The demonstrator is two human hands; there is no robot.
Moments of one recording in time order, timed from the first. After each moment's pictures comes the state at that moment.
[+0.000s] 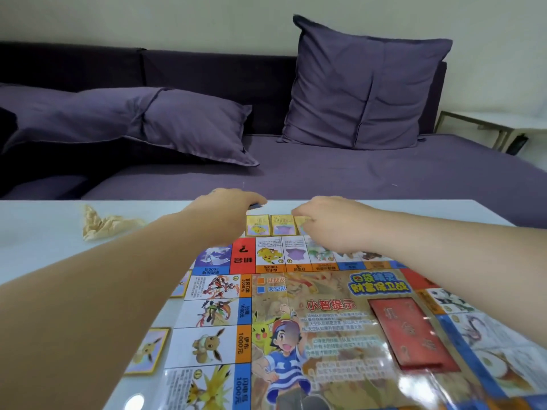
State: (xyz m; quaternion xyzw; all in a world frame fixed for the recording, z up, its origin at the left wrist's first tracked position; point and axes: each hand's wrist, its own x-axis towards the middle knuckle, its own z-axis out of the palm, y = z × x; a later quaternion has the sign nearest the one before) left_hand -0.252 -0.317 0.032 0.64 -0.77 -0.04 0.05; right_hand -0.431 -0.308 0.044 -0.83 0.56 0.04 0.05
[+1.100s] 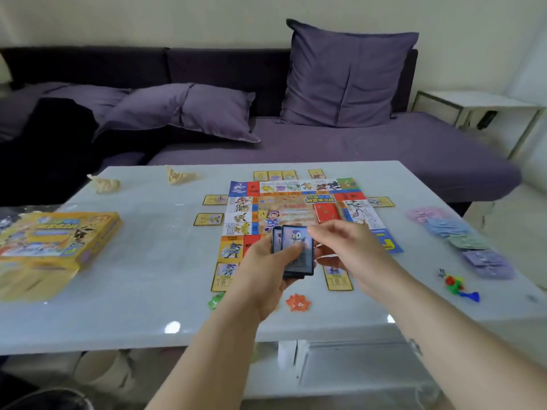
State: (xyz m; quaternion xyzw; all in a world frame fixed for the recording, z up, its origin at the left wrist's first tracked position) left_hand -0.341 0.045 0.065 0.46 -0.35 -0.64 0.50; right_hand -0.481 0.024 0.077 -0.55 0.54 -0.40 0.50
